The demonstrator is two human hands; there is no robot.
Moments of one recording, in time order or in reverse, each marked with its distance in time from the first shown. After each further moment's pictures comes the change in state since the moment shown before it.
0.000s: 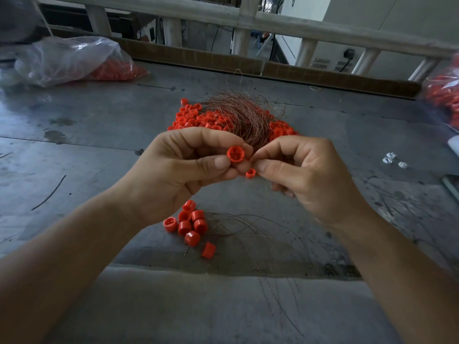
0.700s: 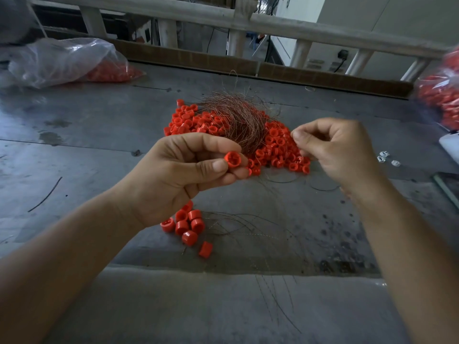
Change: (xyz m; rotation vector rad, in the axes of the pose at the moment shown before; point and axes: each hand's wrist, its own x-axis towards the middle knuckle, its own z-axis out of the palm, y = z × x) left_hand 0.001 -0.003 -0.002 -0.007 -0.019 -0.068; right_hand 0.020 0.034 -0.047 -0.369 0.351 0.097
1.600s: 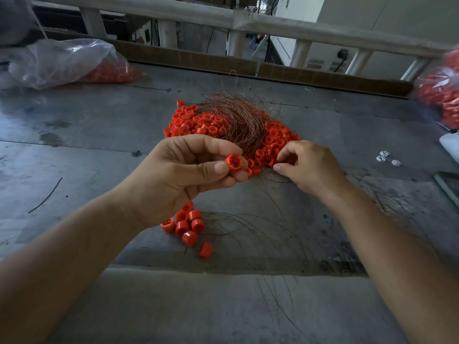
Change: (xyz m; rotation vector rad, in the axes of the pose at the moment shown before) left_hand -0.001 0.001 0.002 0.016 0.019 -0.023; right_hand 0.006 0.033 0.027 -0.498 -0.182 -0.051
